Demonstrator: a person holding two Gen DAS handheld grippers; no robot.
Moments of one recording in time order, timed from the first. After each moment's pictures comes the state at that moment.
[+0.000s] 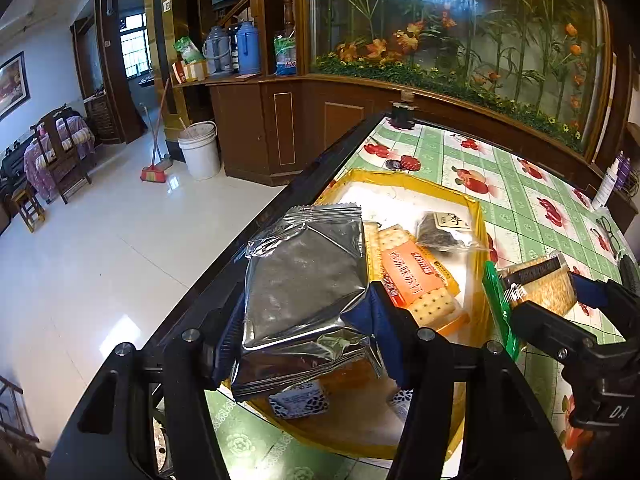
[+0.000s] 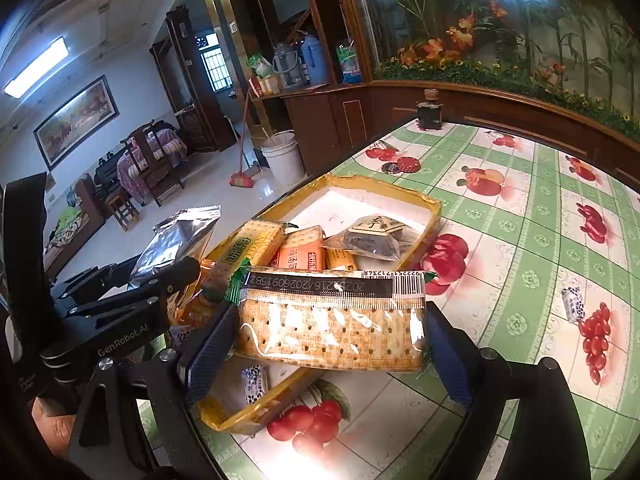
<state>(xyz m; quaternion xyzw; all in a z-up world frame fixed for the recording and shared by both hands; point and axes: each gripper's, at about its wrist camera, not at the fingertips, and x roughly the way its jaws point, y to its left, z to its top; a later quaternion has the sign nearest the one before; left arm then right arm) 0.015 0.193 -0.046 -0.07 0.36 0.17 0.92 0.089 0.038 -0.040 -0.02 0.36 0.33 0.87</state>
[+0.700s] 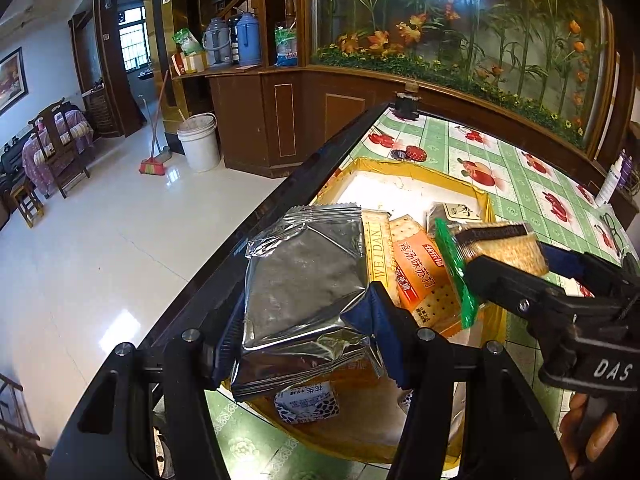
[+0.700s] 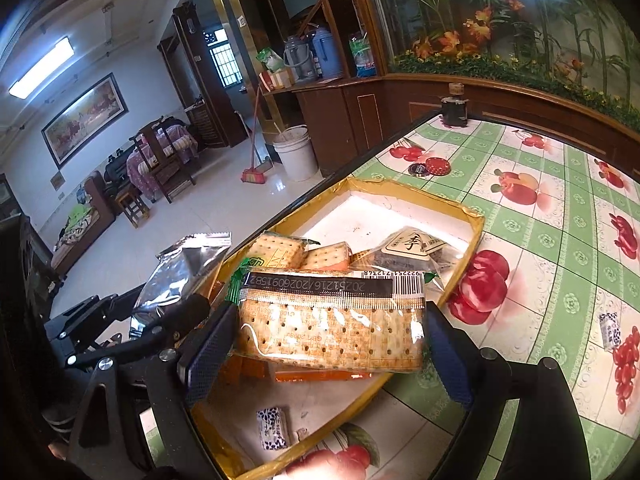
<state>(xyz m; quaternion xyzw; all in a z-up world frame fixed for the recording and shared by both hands) 0.023 0.198 -0.057 -0.07 0.37 0.16 0.91 0.114 0.075 -0.048 -0.02 0.37 0.35 0.86</state>
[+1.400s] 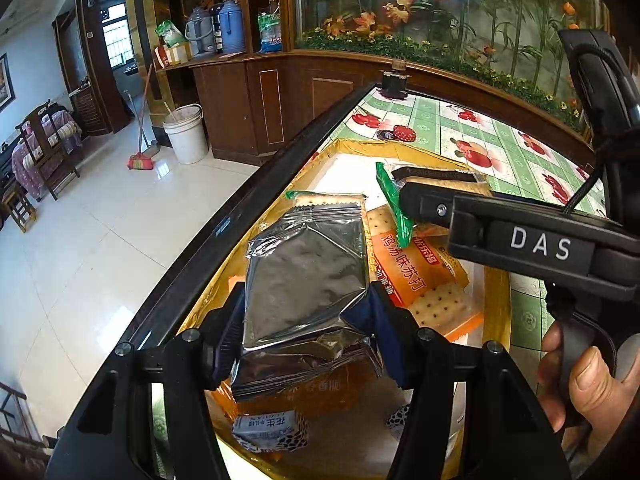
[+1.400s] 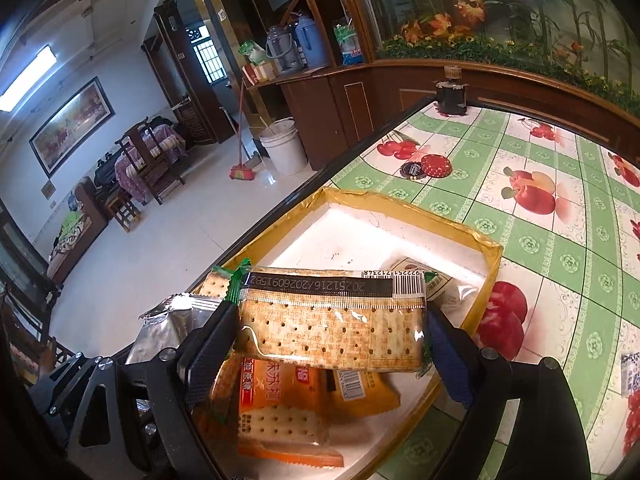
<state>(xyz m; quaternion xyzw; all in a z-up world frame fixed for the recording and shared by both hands) 0.043 0.190 -0.070 -0.06 0.40 0.14 0.91 0.176 0.102 -0.063 -0.01 0.39 0.34 0.86</state>
